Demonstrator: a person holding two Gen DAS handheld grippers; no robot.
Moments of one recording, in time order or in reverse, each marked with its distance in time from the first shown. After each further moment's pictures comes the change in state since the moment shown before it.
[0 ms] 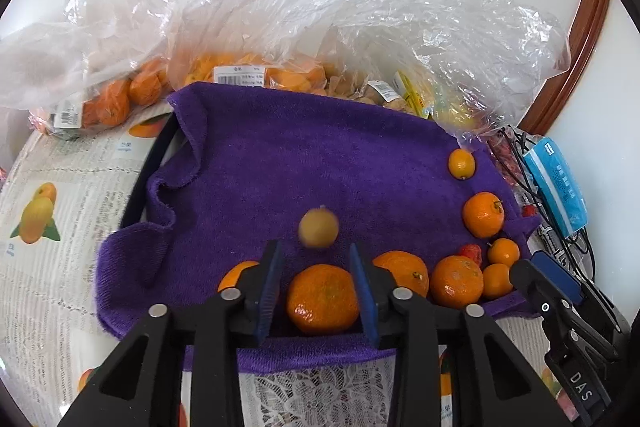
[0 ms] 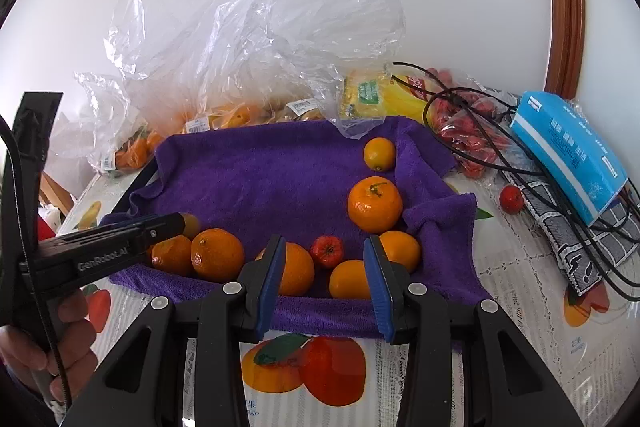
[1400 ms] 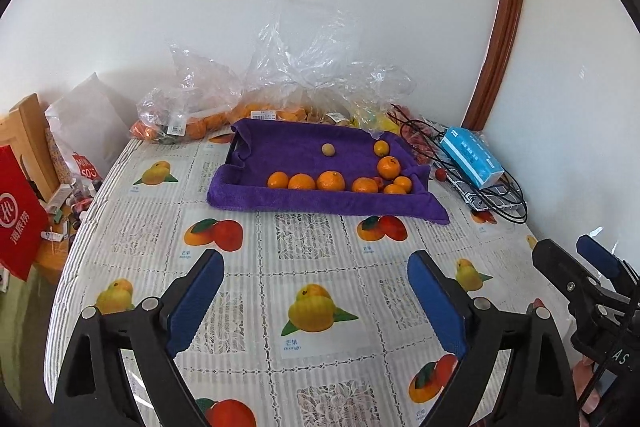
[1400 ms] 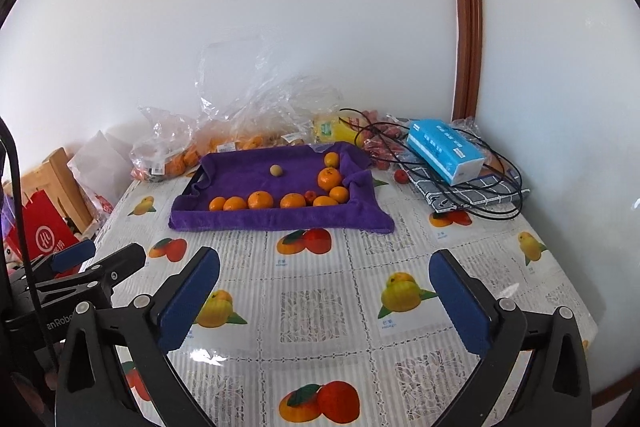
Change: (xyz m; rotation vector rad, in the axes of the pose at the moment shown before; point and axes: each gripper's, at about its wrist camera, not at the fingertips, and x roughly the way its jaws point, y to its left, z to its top) left arm -0.246 -0.034 -0.117 0.064 -0.157 0.020; right arm -0.258 0.026 -0.069 0.037 -0.108 -0.138
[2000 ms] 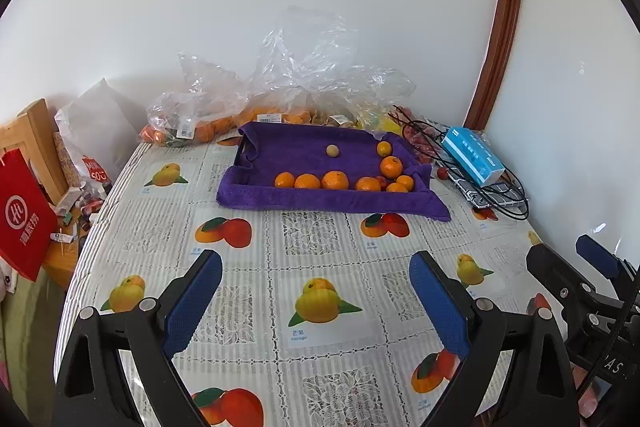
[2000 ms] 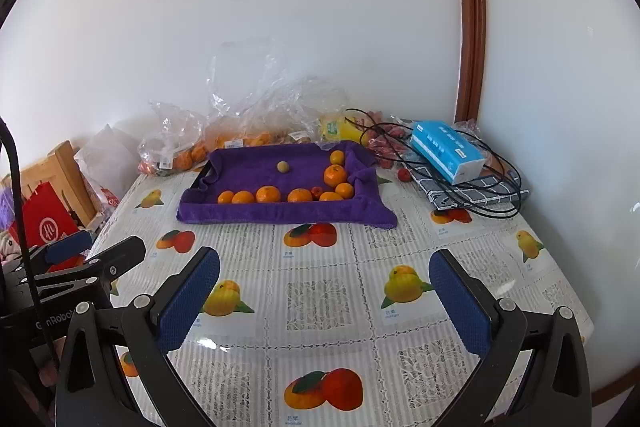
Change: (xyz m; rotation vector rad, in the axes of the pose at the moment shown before) left arm -0.013 0.000 -0.004 0.013 -0.006 0.026; right arm -0.009 0.006 -0.006 -0.014 0.003 0.007
